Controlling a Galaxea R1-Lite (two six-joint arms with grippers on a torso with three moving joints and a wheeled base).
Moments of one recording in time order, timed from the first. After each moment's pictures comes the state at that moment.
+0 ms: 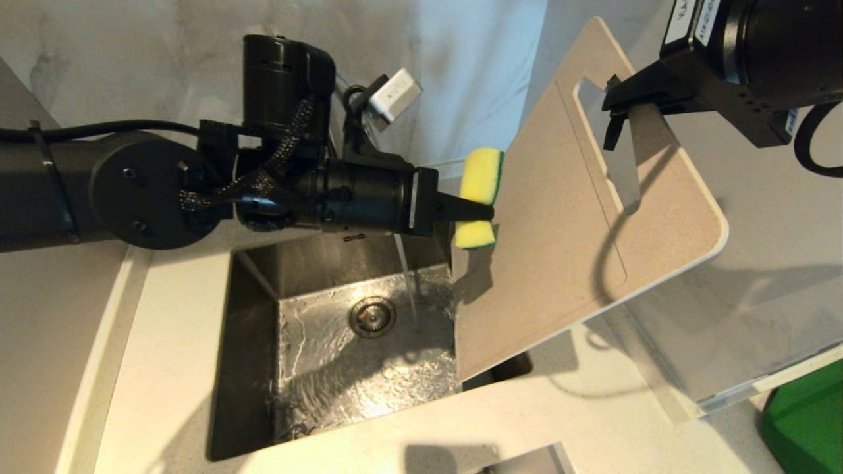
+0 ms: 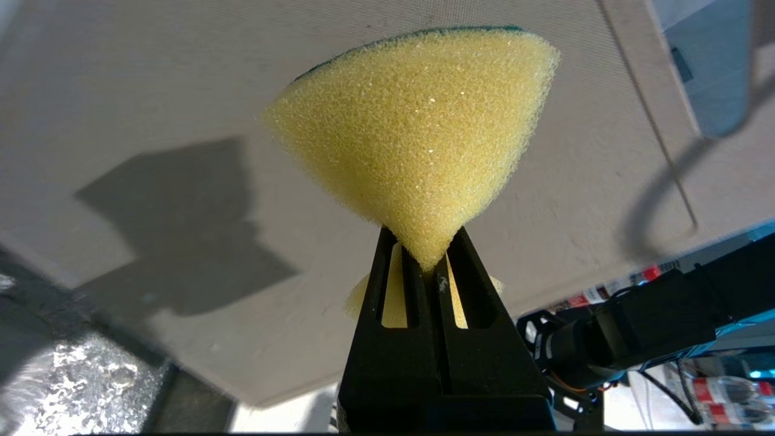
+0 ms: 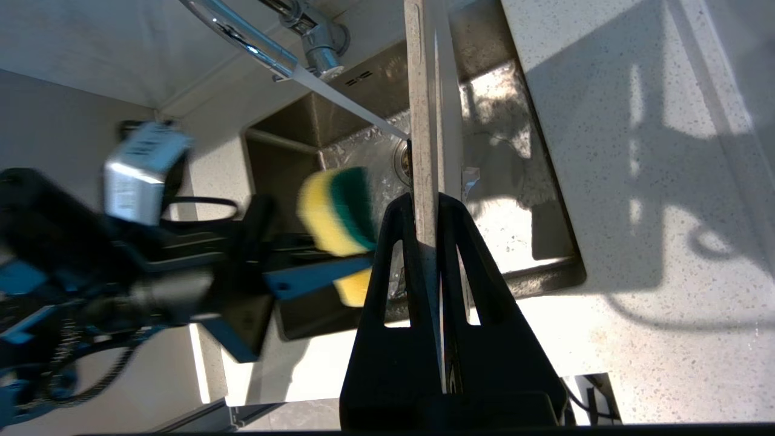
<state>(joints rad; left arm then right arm) -0.75 1.98 -1.77 0.02 -0.55 -0.22 0.49 1.49 -1.92 0.71 -0.08 0.51</state>
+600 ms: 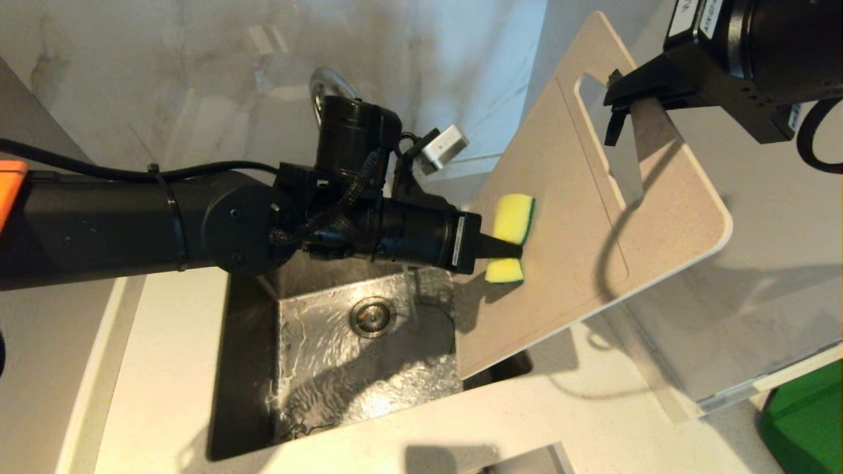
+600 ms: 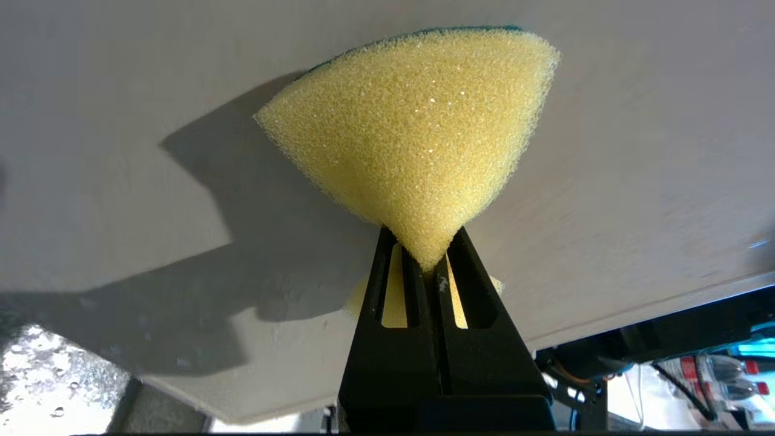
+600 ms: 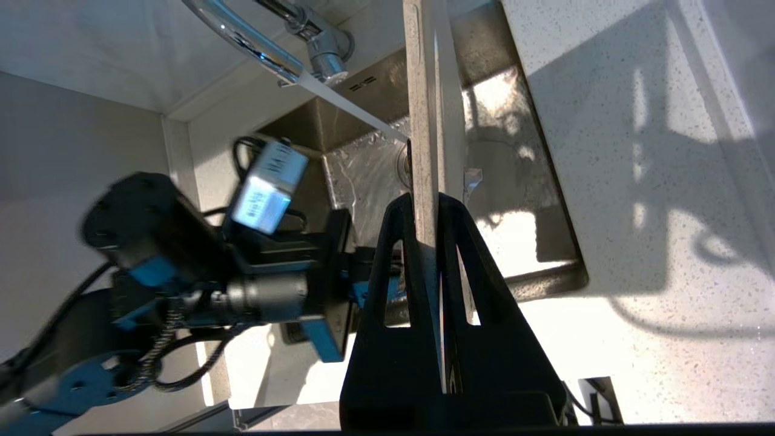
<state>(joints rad) -0.79 2.10 -1.83 0.03 -0.55 -0.22 0.49 1.49 -1.93 0.71 -0.08 0.51</state>
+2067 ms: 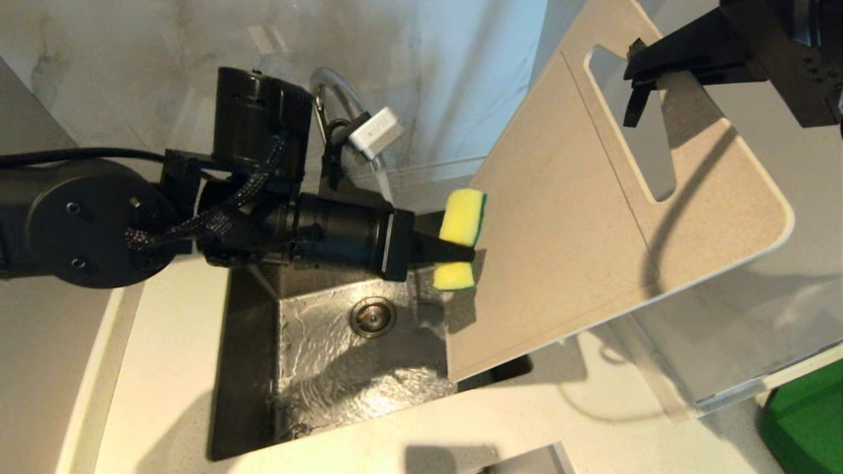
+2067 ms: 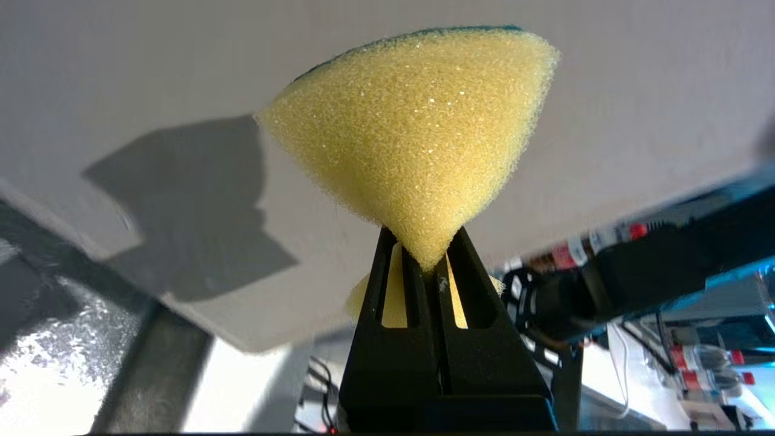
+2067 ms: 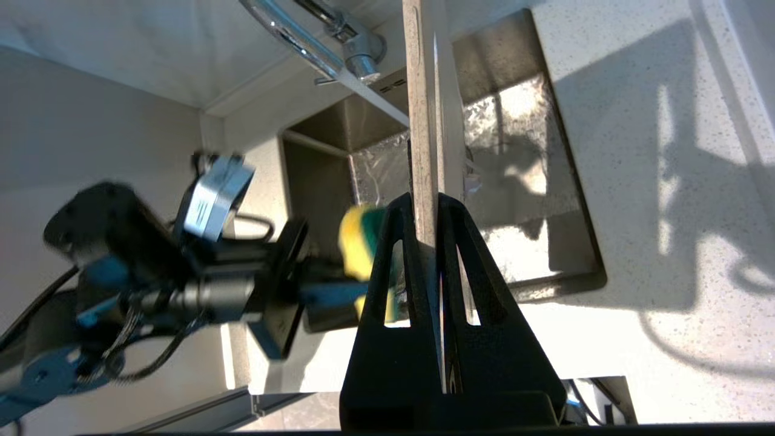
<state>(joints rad) -0.76 1.87 -1.56 -0.01 -0.54 -0.22 0.54 1.43 -1.93 0.72 -0.08 0.51</state>
